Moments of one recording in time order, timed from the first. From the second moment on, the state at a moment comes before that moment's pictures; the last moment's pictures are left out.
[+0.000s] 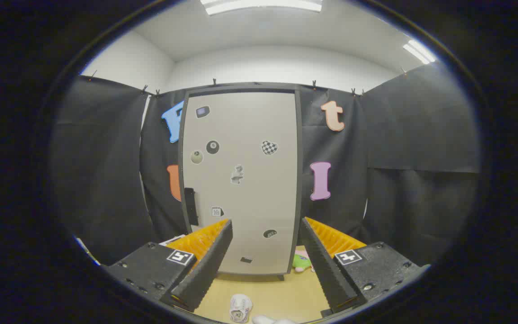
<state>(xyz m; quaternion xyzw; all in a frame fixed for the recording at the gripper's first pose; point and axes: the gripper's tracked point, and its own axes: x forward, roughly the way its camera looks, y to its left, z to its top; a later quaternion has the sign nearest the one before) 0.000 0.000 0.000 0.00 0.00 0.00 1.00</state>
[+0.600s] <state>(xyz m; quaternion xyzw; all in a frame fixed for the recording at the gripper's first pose) 0.034 0.033 -0.017 0.00 0.01 0.01 1.00</state>
